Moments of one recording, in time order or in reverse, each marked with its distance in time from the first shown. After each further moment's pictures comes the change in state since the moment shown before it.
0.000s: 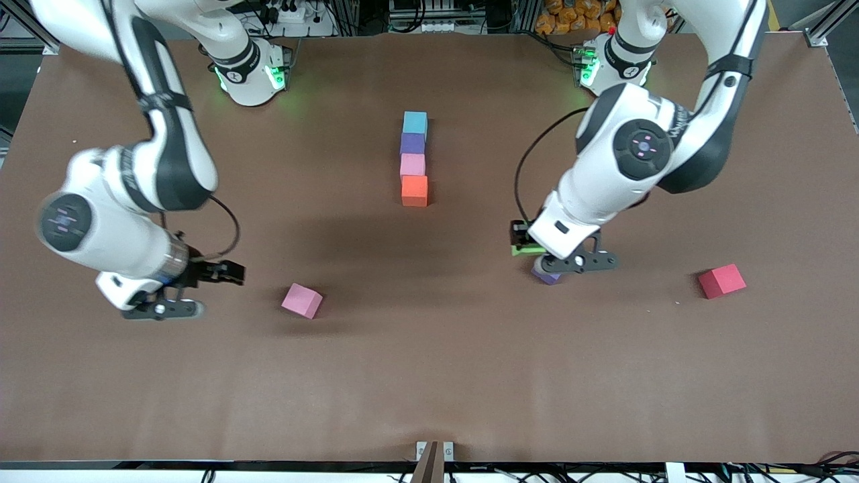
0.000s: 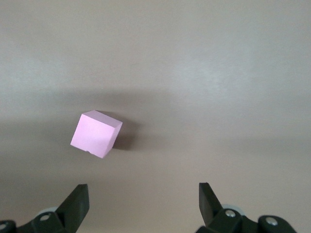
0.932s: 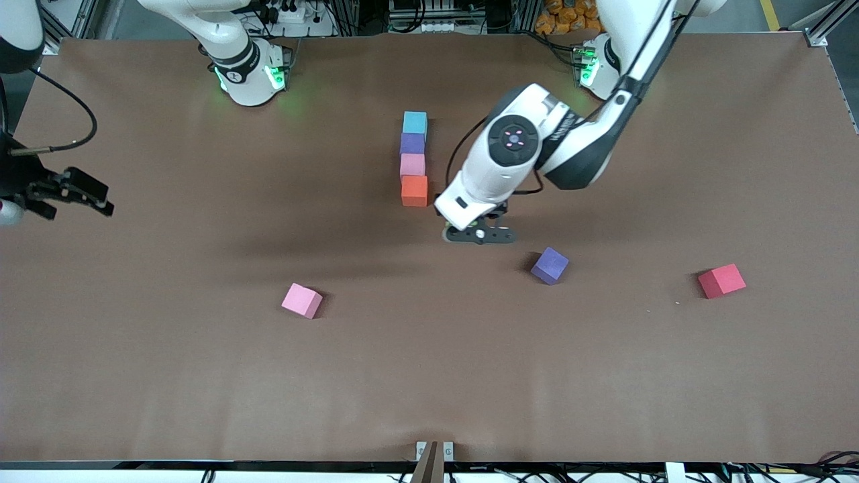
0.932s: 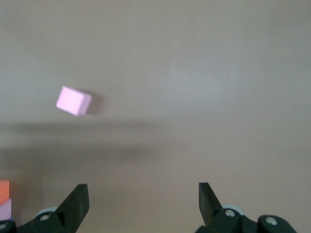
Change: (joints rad) left arm -0.232 0.132 0.007 -0.012 -0.001 0.134 -0.076; right arm -0.221 -0.344 0.033 -0.026 -0.067 -0.304 -0.143
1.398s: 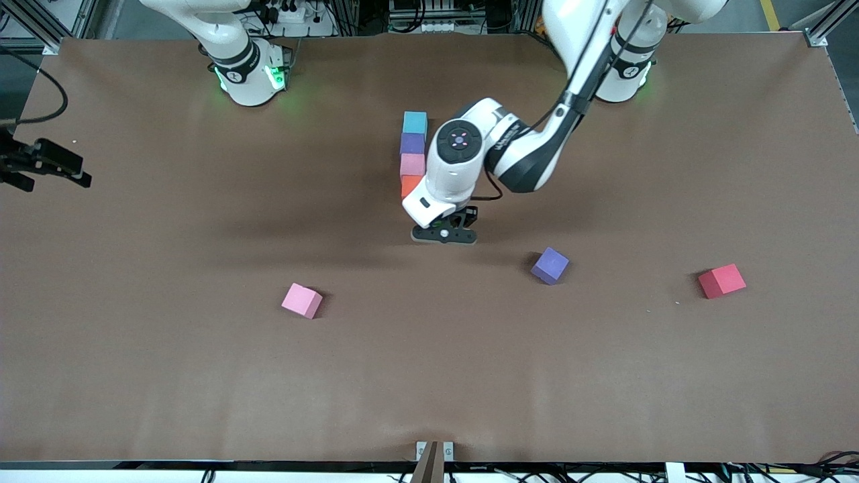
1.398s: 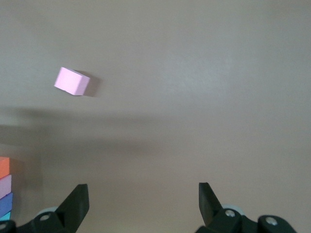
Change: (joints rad) left arm -0.283 0.113 0.250 0.006 -0.008 0.131 -0.006; right arm 0.002 -0.056 0.001 0.012 -0.007 -0.055 -0.045
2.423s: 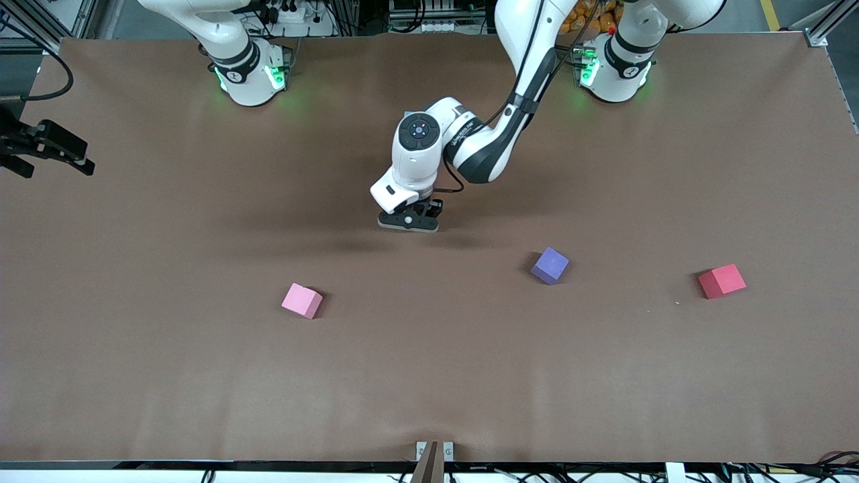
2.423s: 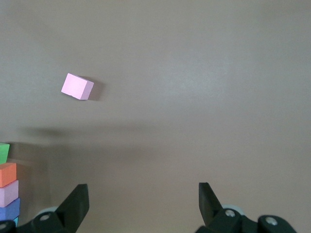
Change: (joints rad) left arm -0.214 0.119 0.126 0.044 -0.137 0.113 0.000; right arm 0.037 -0.021 -0.010 0.016 -0.019 -0.022 0.071
